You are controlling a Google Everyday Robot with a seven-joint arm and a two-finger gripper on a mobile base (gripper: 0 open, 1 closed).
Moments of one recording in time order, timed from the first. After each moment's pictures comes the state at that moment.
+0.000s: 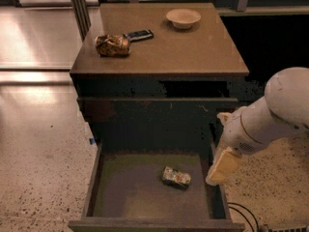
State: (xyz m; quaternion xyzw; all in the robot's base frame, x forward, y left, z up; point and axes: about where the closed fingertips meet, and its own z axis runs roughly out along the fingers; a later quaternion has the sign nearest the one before) arm 0.439 -0.161 0.758 -0.58 0.79 0.06 0.20
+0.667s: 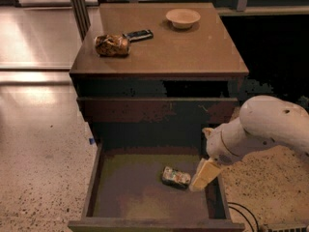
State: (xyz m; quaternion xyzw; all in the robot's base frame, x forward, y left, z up) arm 0.453 -0.135 0.681 -0.56 0.79 0.11 0.21
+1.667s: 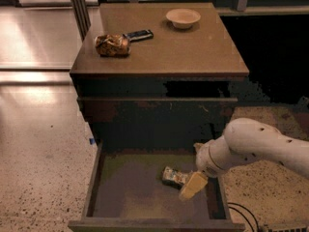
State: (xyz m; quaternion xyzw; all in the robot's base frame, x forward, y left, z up) arm 0.454 -0.115 0.605 -0.54 0.81 0.15 0.20
